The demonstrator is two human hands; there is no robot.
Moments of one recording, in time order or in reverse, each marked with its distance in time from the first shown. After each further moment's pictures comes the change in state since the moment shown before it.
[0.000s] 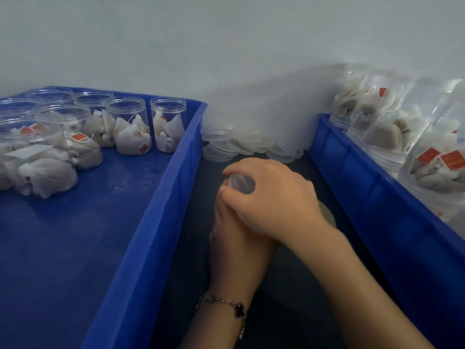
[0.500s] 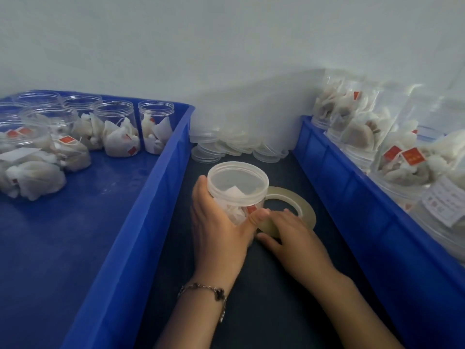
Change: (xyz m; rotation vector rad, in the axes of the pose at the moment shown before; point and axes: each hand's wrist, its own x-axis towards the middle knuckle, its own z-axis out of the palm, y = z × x) left_hand -0.002 0.001 -0.002 -0.062 0.041 0.061; right_hand -0.063 0.085 0.036 -0.075 -0.253 0.215
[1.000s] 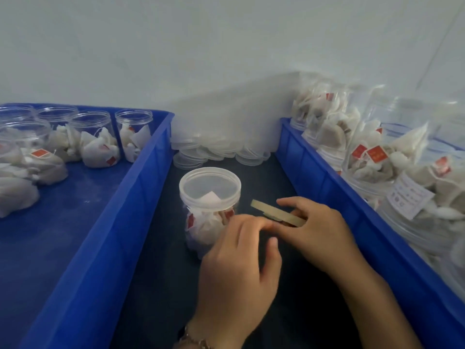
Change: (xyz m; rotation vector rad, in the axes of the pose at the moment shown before) left_hand -0.043 0.035 0.003 0.131 -0.100 0.591; right_hand -0.024 0.021 -0.056 0.386 0.187 0.157
